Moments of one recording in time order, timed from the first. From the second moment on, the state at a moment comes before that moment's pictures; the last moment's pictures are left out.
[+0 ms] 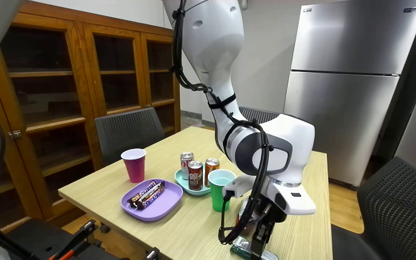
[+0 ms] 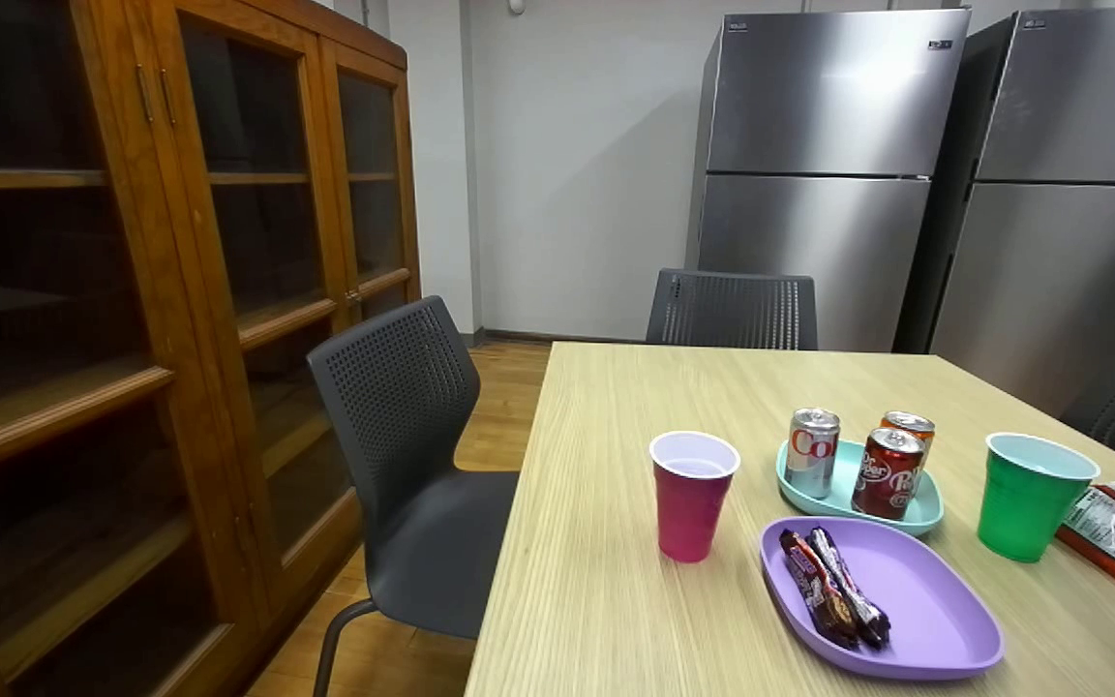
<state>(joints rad) -0.27 0.59 -0.41 -2.24 0.33 2.57 0.74</state>
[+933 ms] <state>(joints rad) -0.27 0.29 -0.46 -2.36 0.19 2.55 0.59</state>
